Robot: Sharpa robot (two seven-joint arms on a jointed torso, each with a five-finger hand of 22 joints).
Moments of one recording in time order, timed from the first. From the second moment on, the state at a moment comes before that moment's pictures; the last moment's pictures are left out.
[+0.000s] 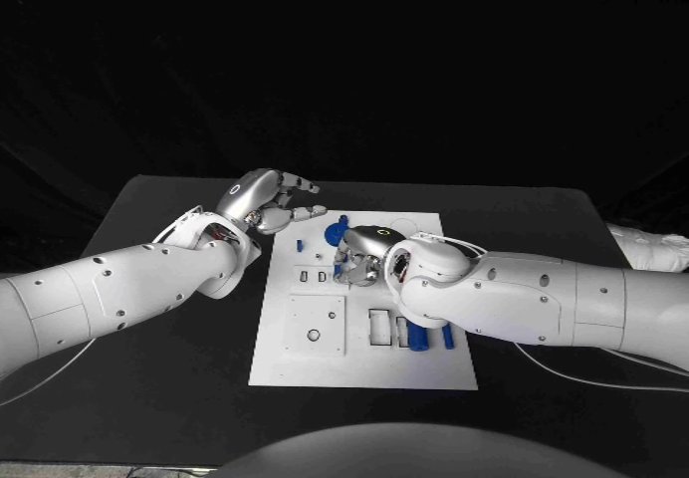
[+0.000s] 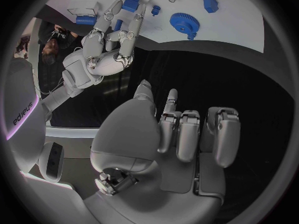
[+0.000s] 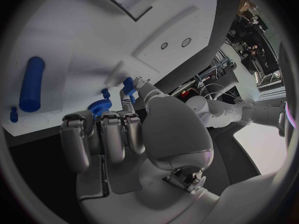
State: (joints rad) left arm 1.22 -0.67 -0.21 1.28 -1.12 -0.75 0.35; left_hand 1.34 0.04 -0.18 0.29 0.25 0.97 0.14 0.07 0.12 1.47 0.08 1.57 1.31 1.47 0.04 1.57 1.31 0.01 1.47 0.15 1.57 1.31; right arm 1.16 -0.54 -0.19 1.47 -1.45 -0.32 -0.38; right_hand 1.29 -0.01 0.25 0.01 0.23 1.04 0.14 0.08 0.17 1.47 0.07 1.57 1.31 1.46 0.01 1.57 1.31 0.01 1.47 0.11 1.57 1.31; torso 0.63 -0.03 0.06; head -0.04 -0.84
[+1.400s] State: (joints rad) left arm 1.22 -0.68 -0.21 1.28 -1.12 -0.75 0.35; left_hand 1.34 0.04 -0.18 0.29 0.25 0.97 0.14 0.07 0.12 1.47 0.08 1.57 1.31 1.47 0.04 1.57 1.31 0.01 1.47 0.15 1.57 1.31; right arm 1.16 -0.57 -0.19 1.50 -1.44 -0.32 -0.36; right_hand 1.20 -0.09 0.17 0.04 0.21 0.88 0.18 0.06 0.12 1.47 0.11 1.57 1.31 1.47 0.04 1.57 1.31 0.01 1.47 0.15 1.57 1.31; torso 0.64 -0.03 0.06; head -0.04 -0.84
